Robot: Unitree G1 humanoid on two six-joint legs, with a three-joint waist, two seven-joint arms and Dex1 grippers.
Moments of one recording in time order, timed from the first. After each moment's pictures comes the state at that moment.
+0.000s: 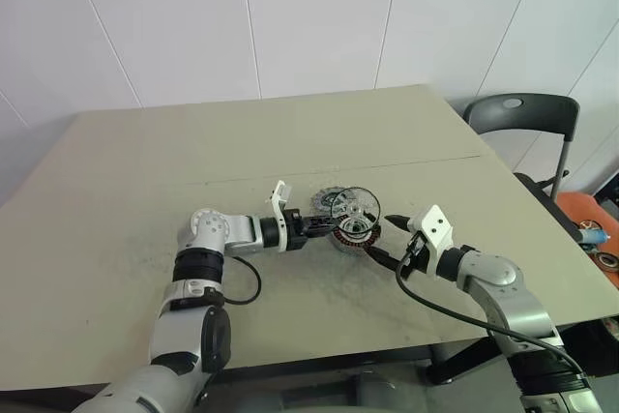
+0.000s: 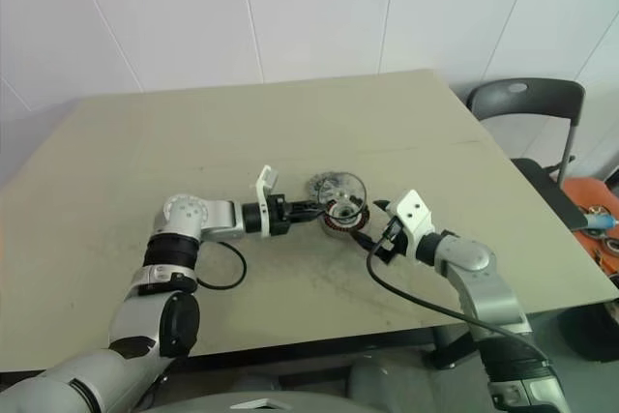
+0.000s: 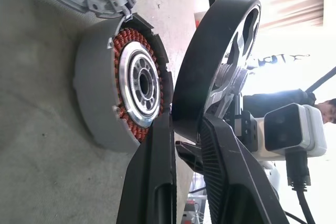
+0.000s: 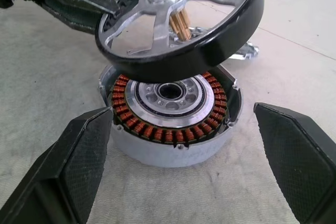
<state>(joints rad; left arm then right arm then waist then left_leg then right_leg) -0.72 0.06 0.33 0.55 -0.75 1.39 -0.46 -0.11 -0.53 0.03 -0.03 0.23 0.24 0.77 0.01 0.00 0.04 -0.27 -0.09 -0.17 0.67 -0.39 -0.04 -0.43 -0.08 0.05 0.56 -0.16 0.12</state>
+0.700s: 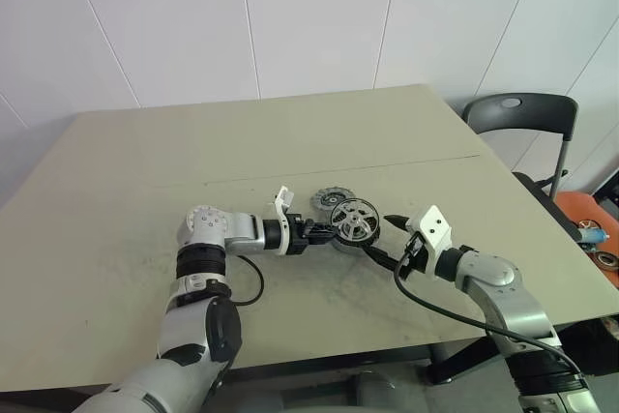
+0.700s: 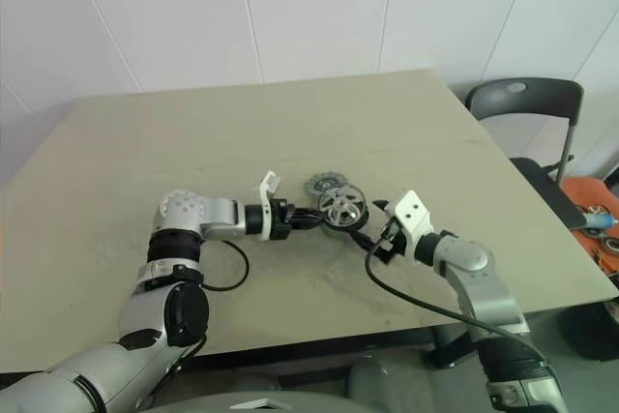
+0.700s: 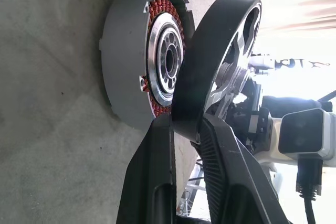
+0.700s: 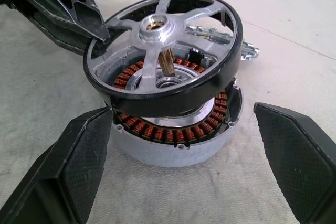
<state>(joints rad) -0.77 0.00 0.51 0.59 -0.74 1.55 -0.25 -0.11 -0.52 0.04 -0.03 0.22 0.24 0.77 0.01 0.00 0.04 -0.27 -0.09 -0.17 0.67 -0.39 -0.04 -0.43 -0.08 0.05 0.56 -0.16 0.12</state>
